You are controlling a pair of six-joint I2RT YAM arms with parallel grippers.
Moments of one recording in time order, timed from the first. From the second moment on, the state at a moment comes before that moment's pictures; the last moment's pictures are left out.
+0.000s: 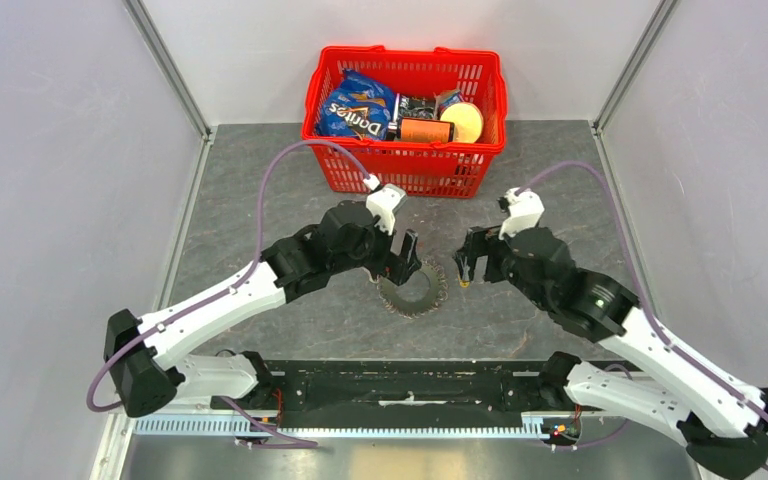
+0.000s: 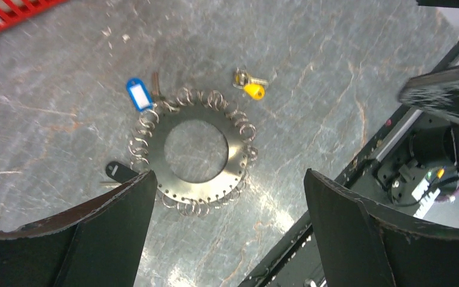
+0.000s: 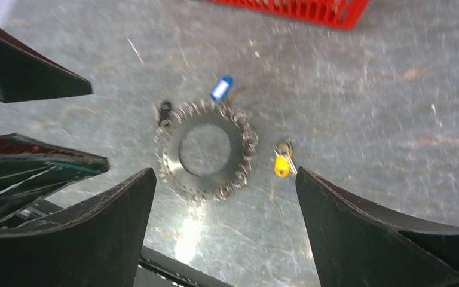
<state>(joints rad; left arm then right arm) -0.92 1.20 1.08 -0.39 -0.04 -0.29 0.85 0.78 0.95 -0.59 0.38 0.41</state>
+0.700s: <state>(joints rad) -0.92 1.38 0.97 -0.30 0.07 -0.48 0.85 0.79 0.87 -0.83 0.46 0.60</state>
